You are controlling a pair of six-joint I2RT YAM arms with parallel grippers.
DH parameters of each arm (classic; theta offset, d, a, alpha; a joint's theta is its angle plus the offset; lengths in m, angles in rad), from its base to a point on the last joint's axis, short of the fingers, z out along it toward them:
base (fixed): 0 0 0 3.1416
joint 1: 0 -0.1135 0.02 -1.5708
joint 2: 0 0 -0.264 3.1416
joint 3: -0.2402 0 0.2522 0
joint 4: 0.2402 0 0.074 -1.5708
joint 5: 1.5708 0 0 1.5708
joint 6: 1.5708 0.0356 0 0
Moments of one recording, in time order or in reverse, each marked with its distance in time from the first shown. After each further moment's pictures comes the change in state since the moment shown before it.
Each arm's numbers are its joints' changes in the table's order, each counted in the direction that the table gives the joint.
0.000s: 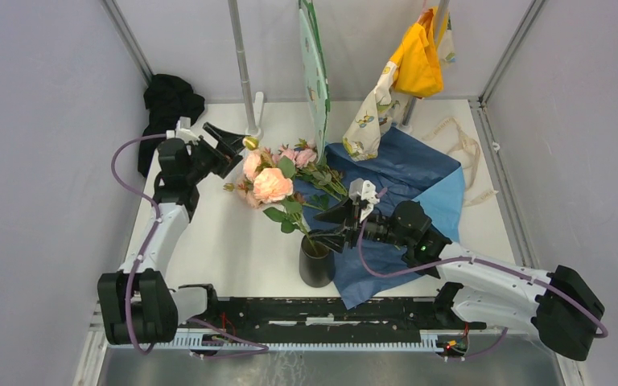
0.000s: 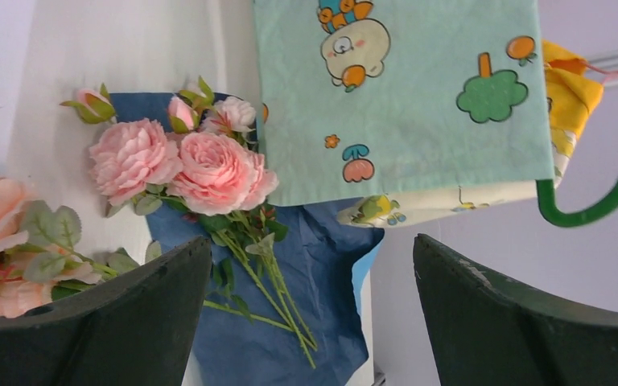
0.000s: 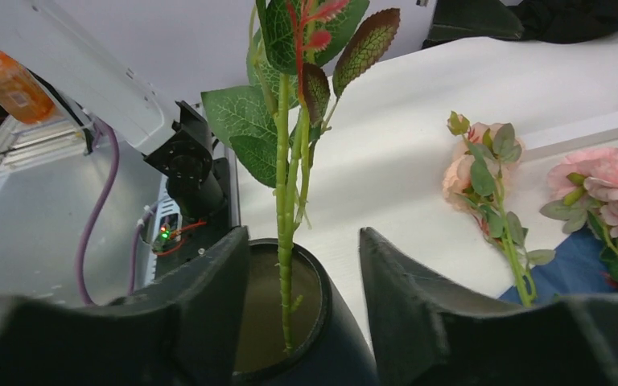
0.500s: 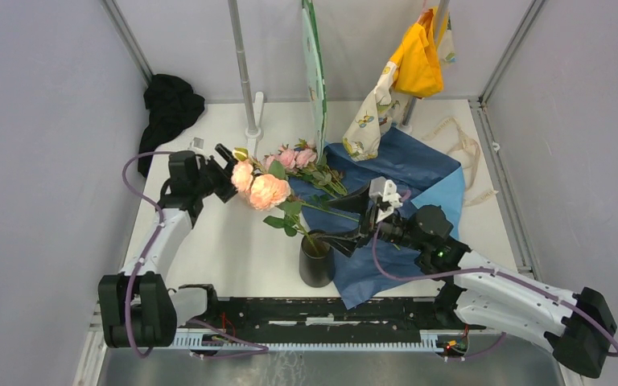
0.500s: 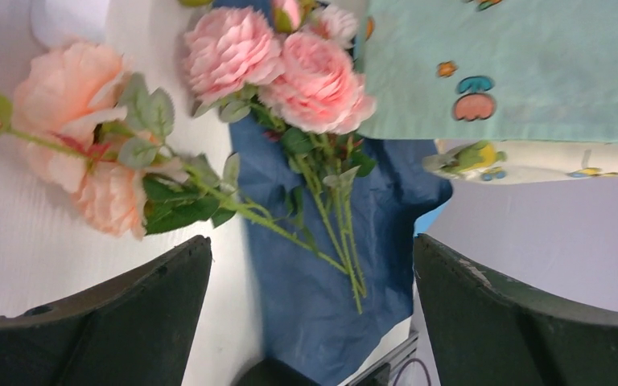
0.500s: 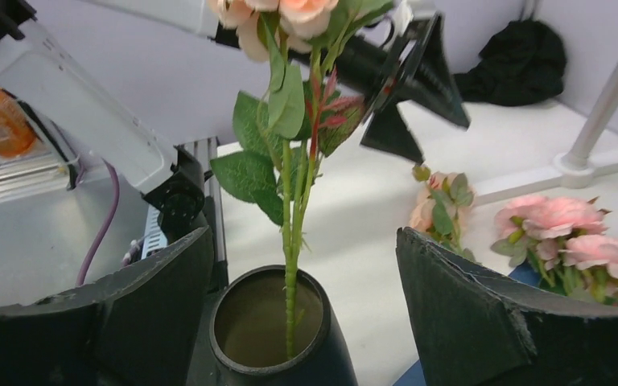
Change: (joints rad) left arm 0.013 0.048 0.064 0.227 -0.003 0.113; right arm 0.000 0.148 -0.014 0.074 0.060 -0.028
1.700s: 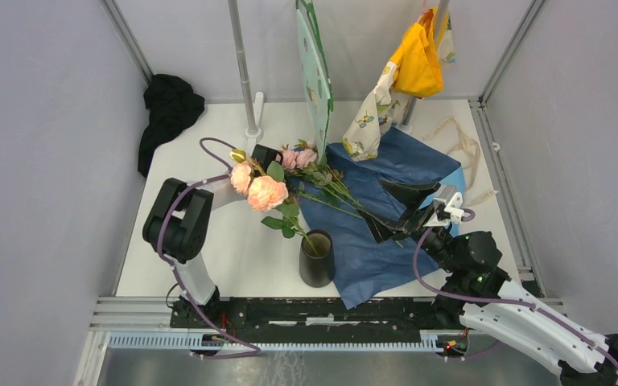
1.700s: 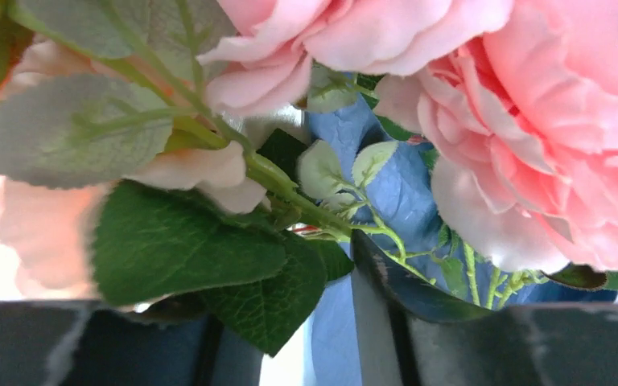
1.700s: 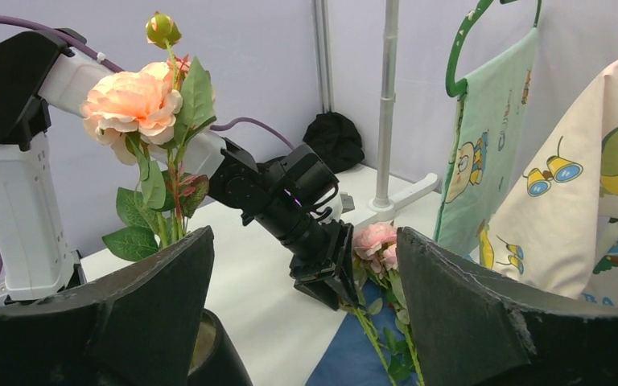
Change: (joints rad) left arm 0.438 -0.624 -0.278 0.099 -0.424 -0.053; right arm 0.001 0.417 0.055 0.156 0.450 -0.098
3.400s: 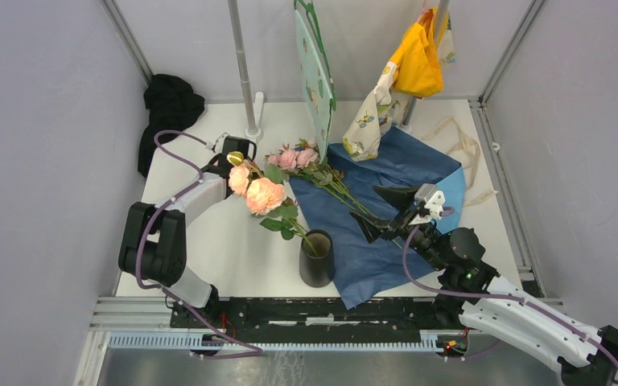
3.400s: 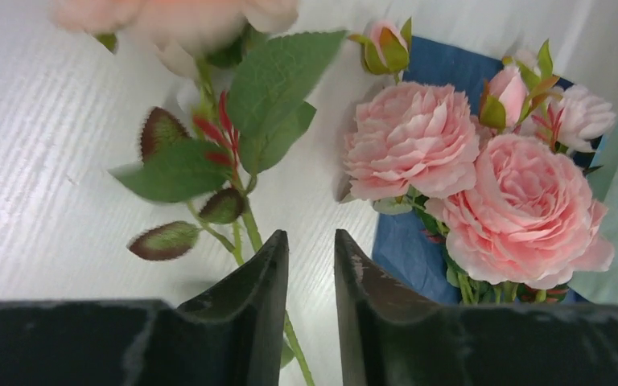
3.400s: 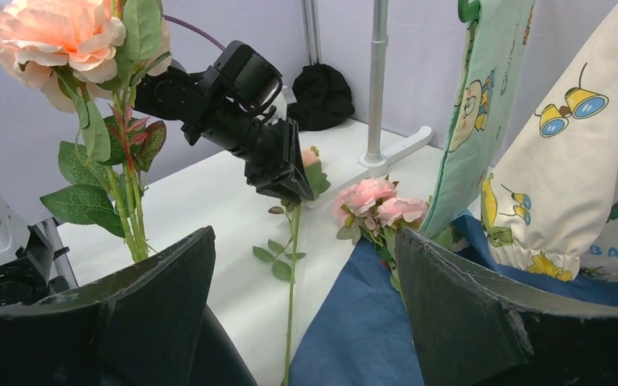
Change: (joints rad) left arm -0.138 0.210 0.018 0.080 -0.273 0.062; right arm 0.000 -0.056 0.060 -0.010 0.031 0.002
